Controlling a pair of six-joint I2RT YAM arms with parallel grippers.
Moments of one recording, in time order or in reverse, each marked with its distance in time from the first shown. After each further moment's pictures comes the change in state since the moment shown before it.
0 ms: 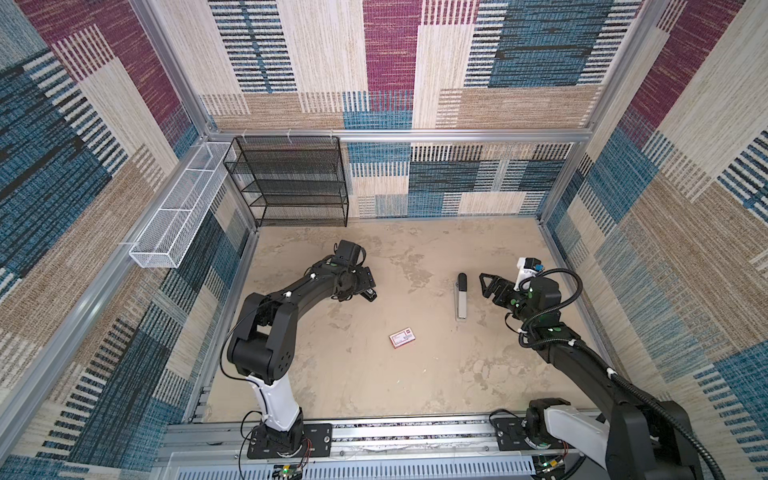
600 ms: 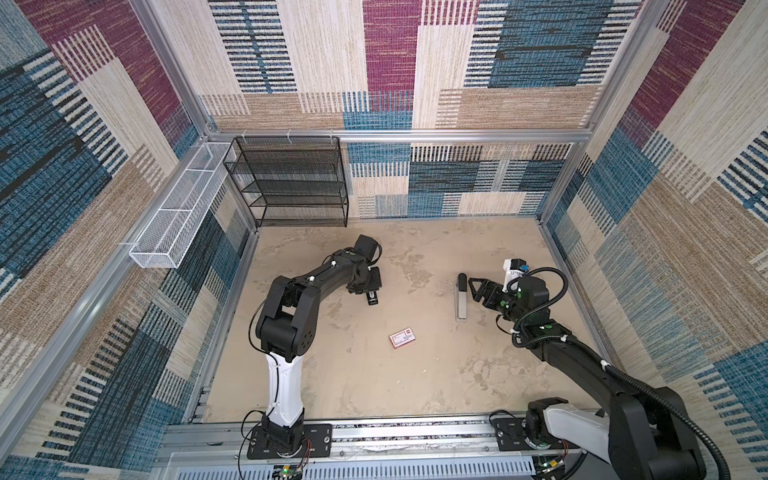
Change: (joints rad) left arm -0.067 0.200 0.227 -0.148 0.010 0.200; right arm 0.092 0.067 0.032 -0.001 -0.018 0.018
